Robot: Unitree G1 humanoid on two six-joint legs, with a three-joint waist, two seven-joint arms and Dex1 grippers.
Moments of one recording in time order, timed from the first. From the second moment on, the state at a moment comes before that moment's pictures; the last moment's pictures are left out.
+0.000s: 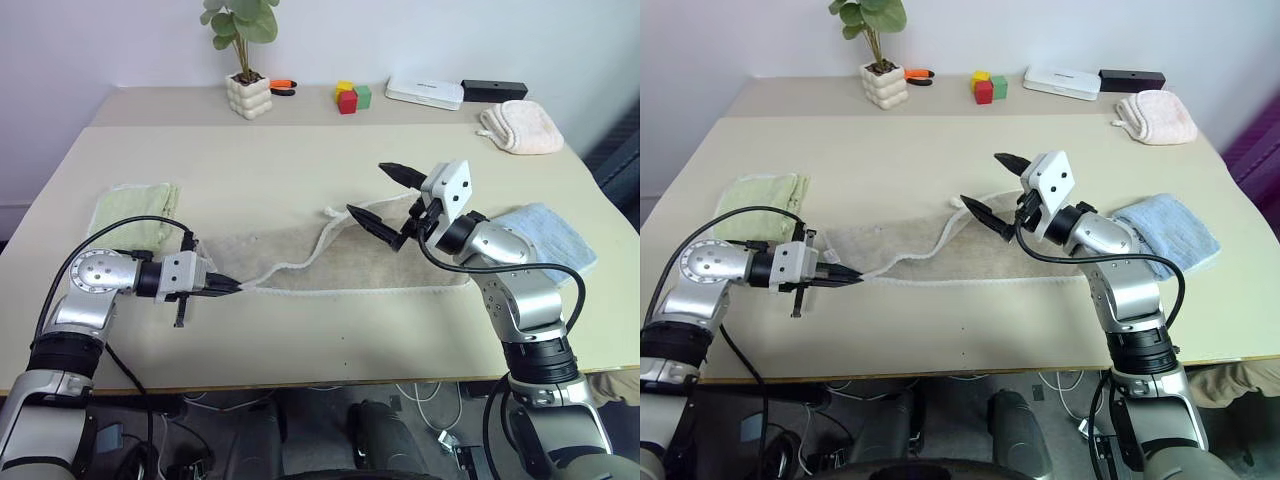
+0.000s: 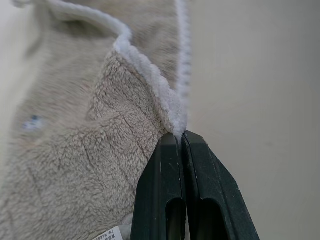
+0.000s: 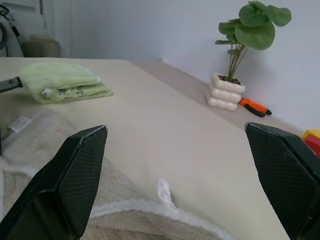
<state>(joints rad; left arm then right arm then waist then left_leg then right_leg) -0.46 0.78 -0.07 0.48 -0.22 -0.43 -1.43 -0.47 -0.44 0.02 -0.14 0.33 0.23 0.70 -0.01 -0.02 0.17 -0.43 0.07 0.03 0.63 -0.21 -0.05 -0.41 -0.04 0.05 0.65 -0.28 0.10</state>
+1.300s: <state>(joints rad) -0.10 0.80 0.15 0.14 -0.34 -0.31 -1.22 -1.09 -0.37 -0.16 1.14 0.09 0.38 0.27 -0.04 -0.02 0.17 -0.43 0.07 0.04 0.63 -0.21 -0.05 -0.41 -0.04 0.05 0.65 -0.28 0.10</state>
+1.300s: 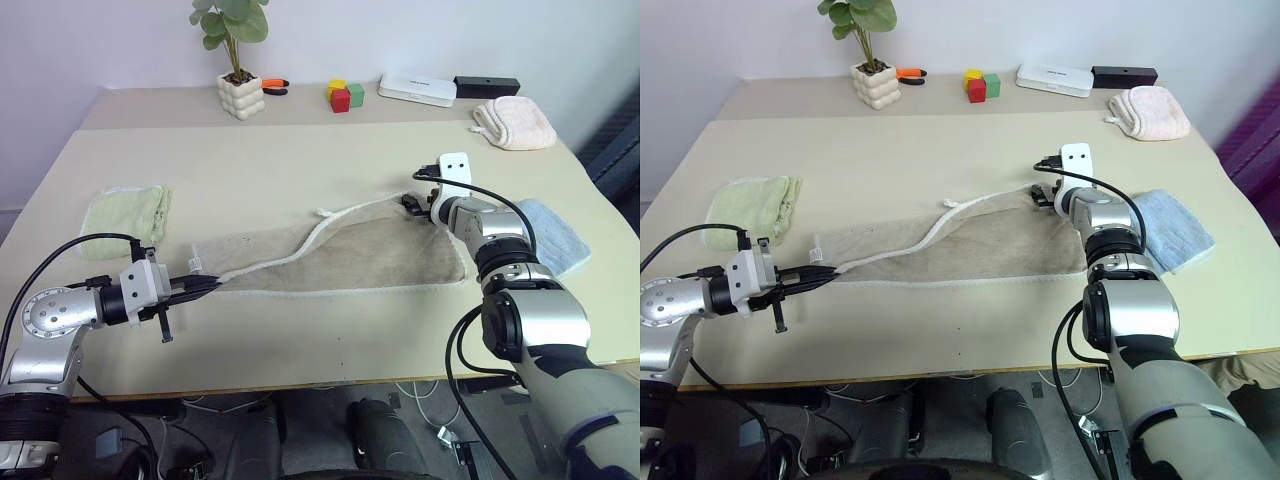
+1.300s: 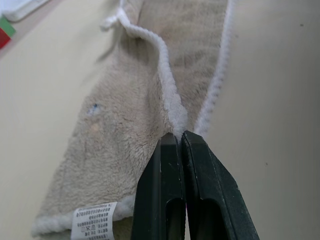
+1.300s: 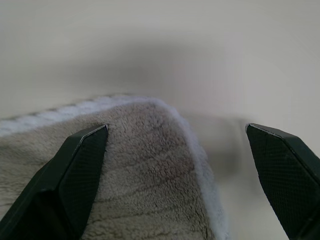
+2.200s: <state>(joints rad) -0.08 0.80 0.15 0.12 -0.34 -0.31 -1.22 -1.11 -0.32 -0.12 1.21 0.05 0.29 0.33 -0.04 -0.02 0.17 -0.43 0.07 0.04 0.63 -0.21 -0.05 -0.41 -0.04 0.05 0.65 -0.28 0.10</state>
